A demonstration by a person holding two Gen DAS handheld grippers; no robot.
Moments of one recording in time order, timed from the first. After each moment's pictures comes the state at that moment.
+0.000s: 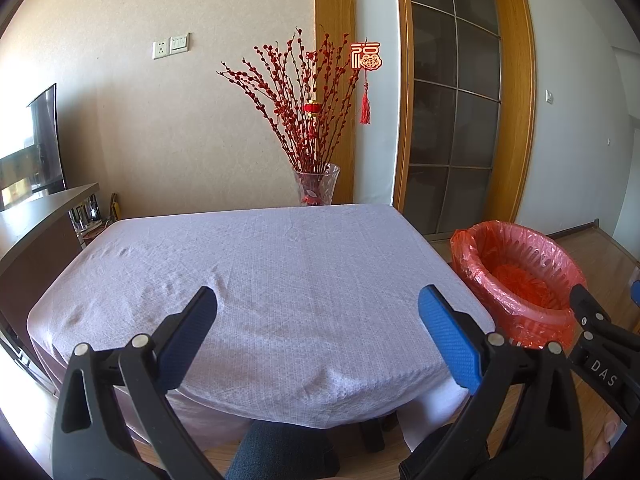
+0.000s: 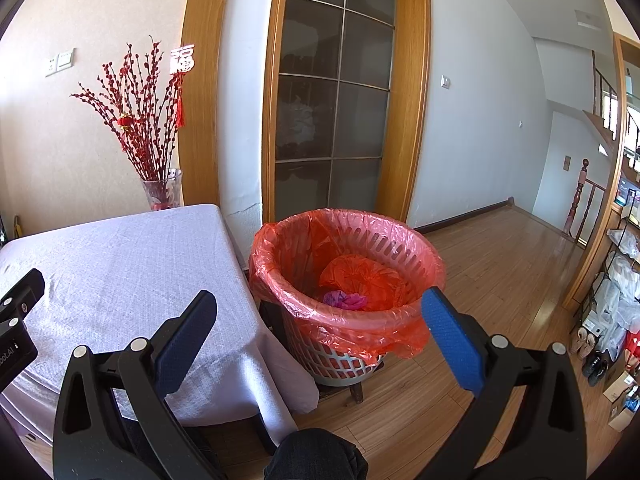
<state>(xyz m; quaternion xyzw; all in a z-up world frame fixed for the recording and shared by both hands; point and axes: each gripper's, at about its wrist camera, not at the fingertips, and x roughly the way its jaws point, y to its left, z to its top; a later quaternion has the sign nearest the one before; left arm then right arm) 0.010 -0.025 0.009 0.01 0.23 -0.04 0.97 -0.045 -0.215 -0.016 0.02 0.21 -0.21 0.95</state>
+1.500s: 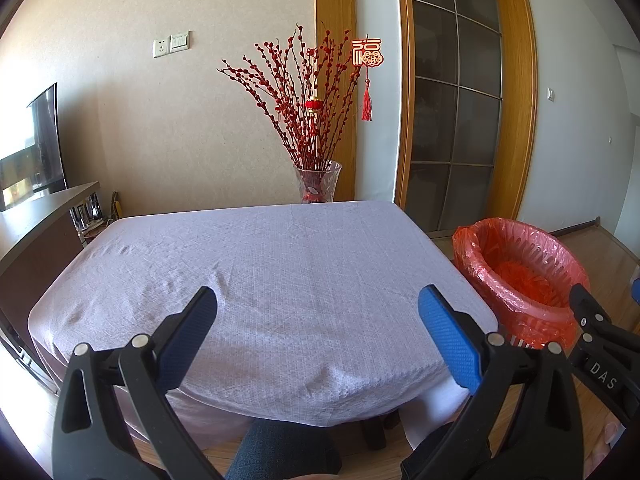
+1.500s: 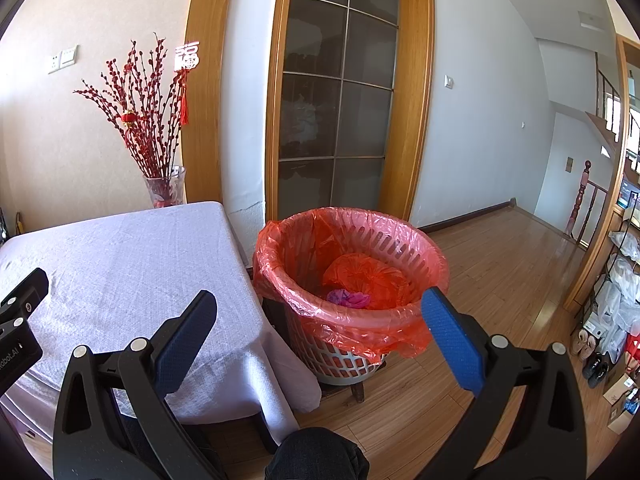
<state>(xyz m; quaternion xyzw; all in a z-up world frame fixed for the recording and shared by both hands) 0.008 -0.025 0.005 0.01 0.23 -0.04 0.97 -0.043 -0.212 -0.018 0.02 0.21 -0.21 0.95</state>
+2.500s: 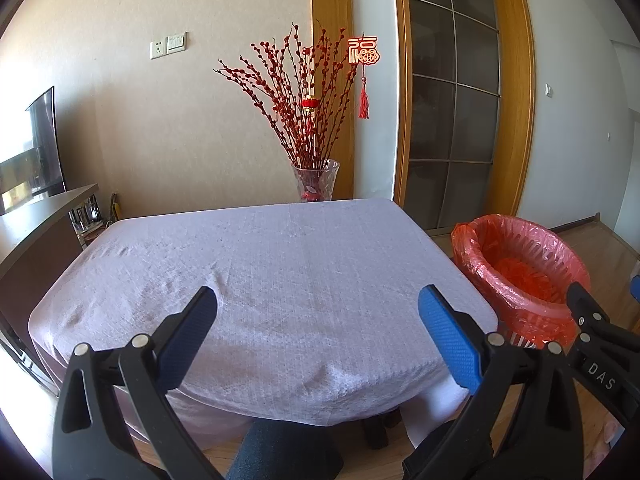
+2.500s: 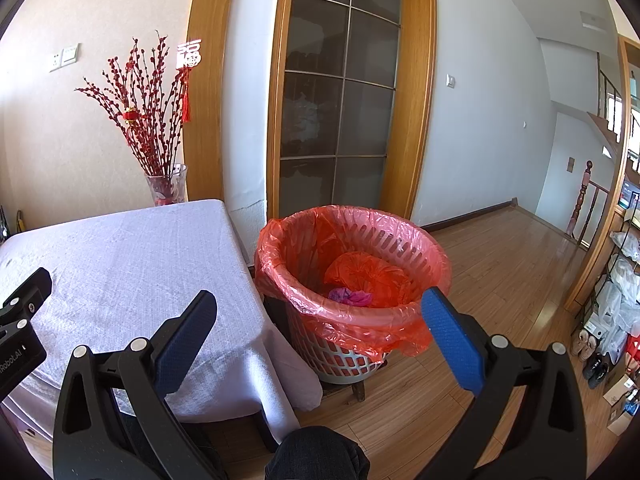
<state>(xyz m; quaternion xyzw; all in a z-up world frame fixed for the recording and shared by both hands) 0.010 -0.028 0.005 0.01 0.24 -0.04 0.97 -0.043 -0.208 -0.019 0.02 0.21 -0.21 0.95</state>
